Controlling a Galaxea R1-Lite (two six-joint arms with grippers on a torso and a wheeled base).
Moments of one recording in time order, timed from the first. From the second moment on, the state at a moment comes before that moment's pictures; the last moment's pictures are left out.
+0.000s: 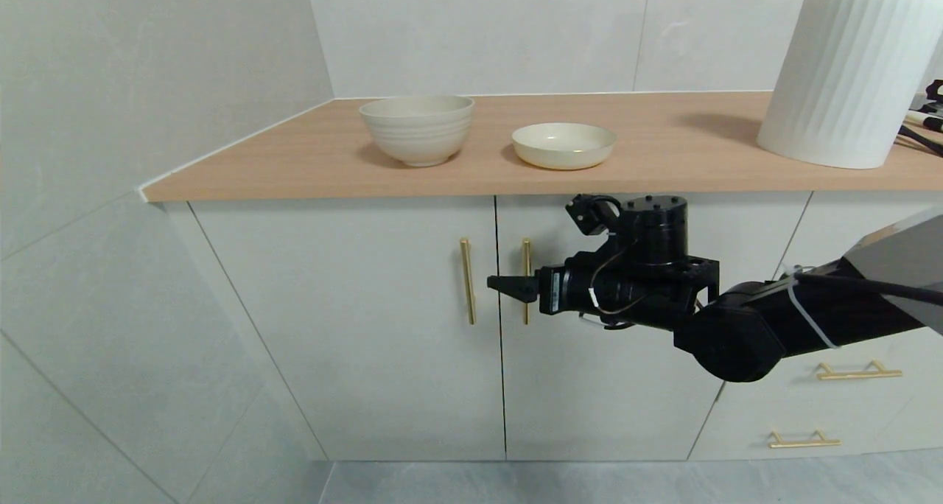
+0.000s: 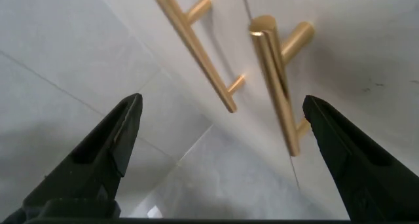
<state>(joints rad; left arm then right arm) 0.00 0.00 0.00 0.00 0.06 -0.01 0.60 2.07 -1.17 -0.68 0.29 0.29</state>
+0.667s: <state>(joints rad) 0.00 0.00 0.00 0.00 0.06 -0.01 0.62 2.17 -1.22 -0.81 0.21 0.37</state>
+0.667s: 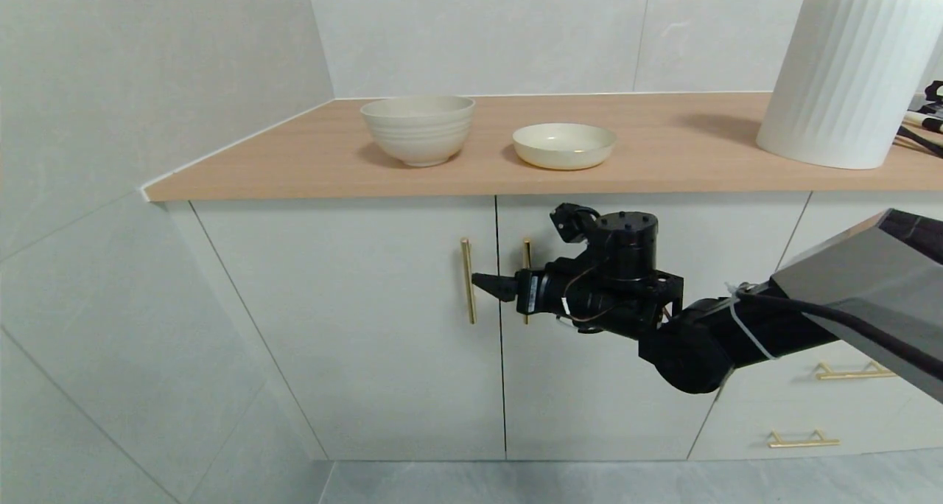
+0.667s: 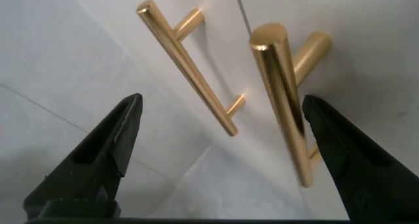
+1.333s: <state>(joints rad) 0.00 0.00 0.00 0.00 0.06 -0.01 0.62 2.08 -1.10 -0.81 0.46 0.48</state>
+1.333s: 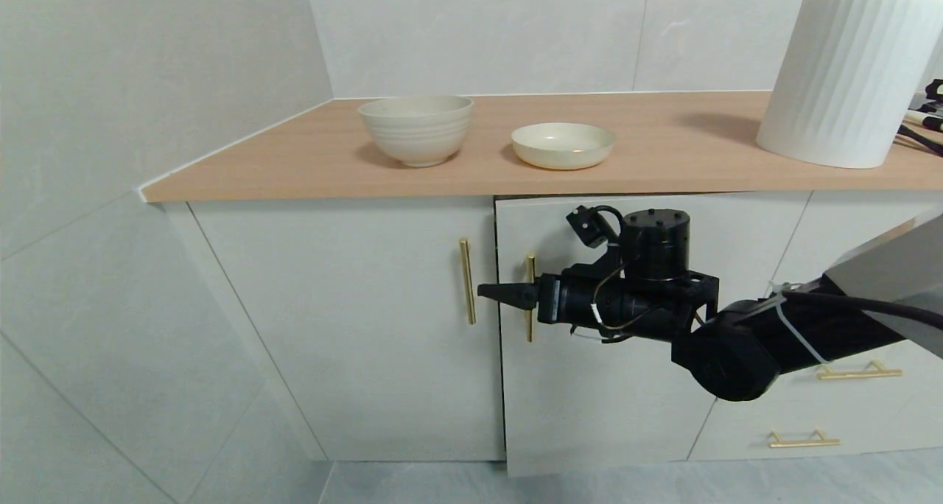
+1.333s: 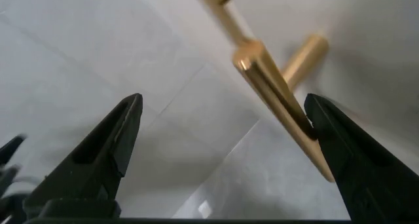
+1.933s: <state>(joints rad) 0.00 0.00 0.00 0.00 0.06 0.00 0.62 1.83 -0.70 -0.87 0.65 0.47</state>
